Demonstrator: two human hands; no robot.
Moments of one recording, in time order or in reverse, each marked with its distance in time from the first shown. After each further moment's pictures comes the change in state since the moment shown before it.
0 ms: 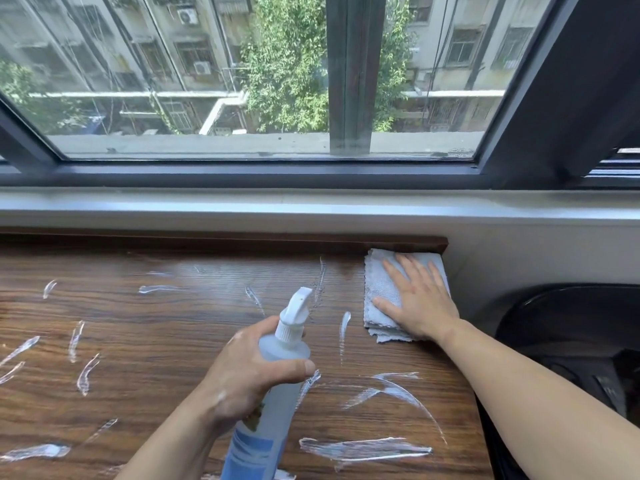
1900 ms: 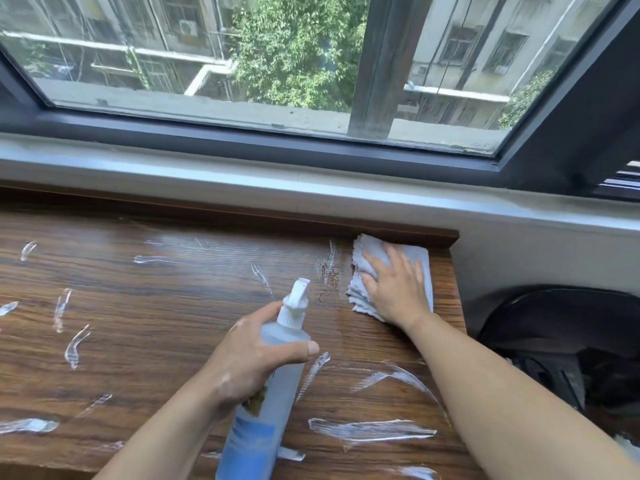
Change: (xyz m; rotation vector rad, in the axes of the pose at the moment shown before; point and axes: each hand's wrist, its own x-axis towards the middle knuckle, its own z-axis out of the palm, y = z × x) left_hand 0.013 -0.044 -0.025 -0.106 -0.069 0.001; right_hand 0.017 -0.066 0.009 0.105 0.063 0.136
